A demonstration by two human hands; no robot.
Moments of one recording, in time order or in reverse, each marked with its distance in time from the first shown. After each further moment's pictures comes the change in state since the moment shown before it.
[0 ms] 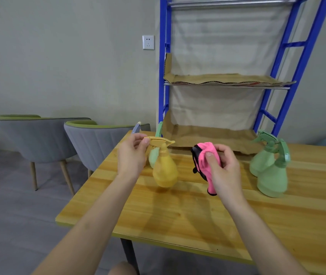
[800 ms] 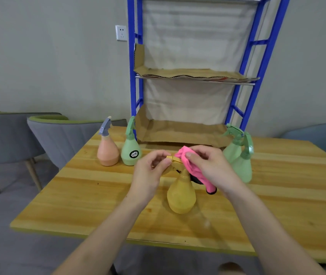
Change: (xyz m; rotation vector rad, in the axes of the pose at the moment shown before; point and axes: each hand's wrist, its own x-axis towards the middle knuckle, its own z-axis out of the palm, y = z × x) left_hand -0.086 0.012 0.084 -0.350 -0.385 0.070; right_hand 0.023 -0.017 -0.064 -0.332 -0.339 0.089
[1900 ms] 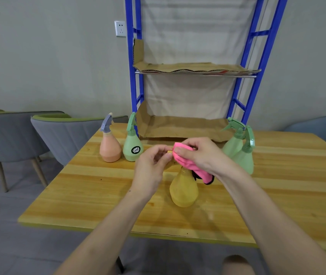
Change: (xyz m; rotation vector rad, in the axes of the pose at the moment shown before) left_hand -0.001 -0.003 0.003 0.157 0.016 0.025; right_hand 0.013 -0.019 0.006 -0.013 -0.165 0.123
